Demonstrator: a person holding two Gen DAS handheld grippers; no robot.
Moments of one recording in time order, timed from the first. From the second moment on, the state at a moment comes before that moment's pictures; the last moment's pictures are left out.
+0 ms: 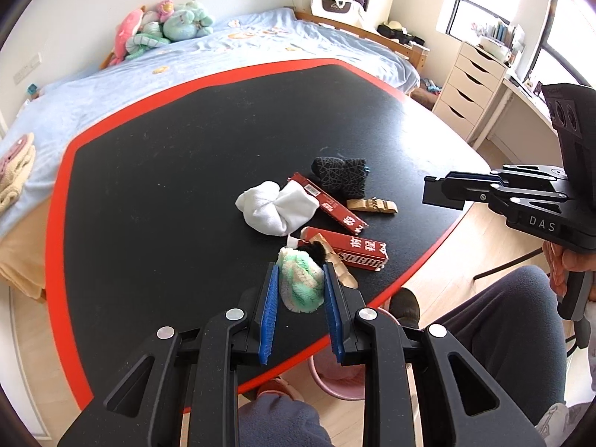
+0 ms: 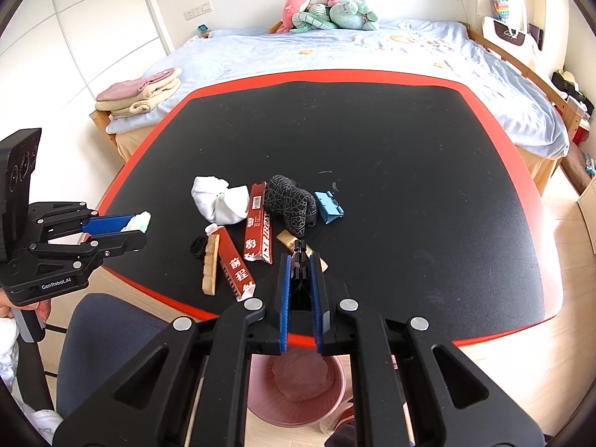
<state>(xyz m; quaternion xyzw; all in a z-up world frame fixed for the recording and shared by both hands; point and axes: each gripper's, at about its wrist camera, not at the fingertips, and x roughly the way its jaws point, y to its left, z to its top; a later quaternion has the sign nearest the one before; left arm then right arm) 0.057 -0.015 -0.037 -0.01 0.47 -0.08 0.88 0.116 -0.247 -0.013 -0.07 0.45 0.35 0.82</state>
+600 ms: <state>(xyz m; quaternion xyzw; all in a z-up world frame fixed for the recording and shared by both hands) 0.009 -0.074 -0.045 -0.01 0.48 -0.14 0.87 0.030 -0.277 -0.021 -0.07 0.47 0.37 0.80</state>
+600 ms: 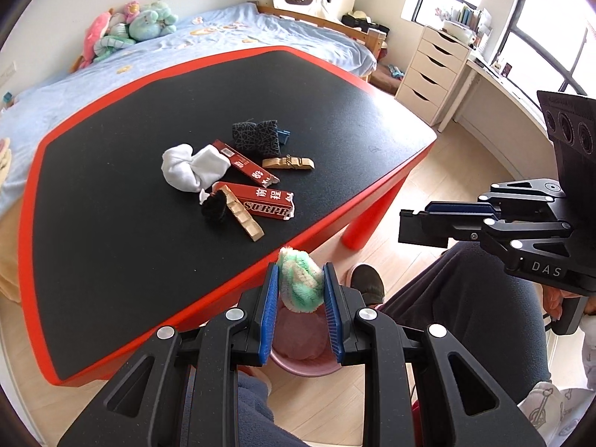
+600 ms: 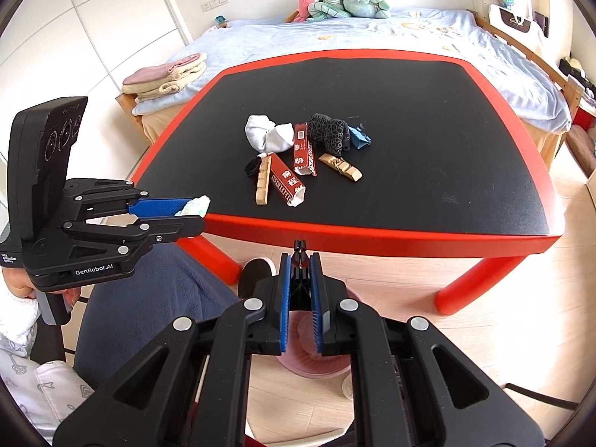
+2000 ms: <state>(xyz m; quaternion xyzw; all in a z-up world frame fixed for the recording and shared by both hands) 0.008 -0.052 -0.040 -0.03 0.47 -0.09 0.88 0.039 -0.278 -0.029 -0.08 0.48 0.34 0.80</state>
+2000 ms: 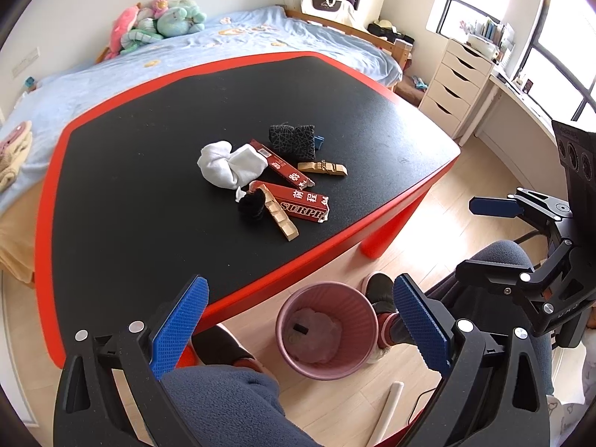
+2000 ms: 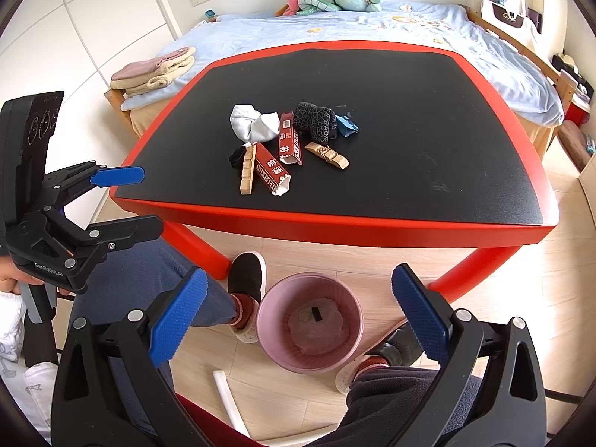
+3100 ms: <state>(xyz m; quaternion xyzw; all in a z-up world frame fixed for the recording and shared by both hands) 0.133 0.015 -0.073 -0.06 0.50 -0.07 0.86 0.157 -0.218 -0.063 -0.17 0.45 0.41 0.78</state>
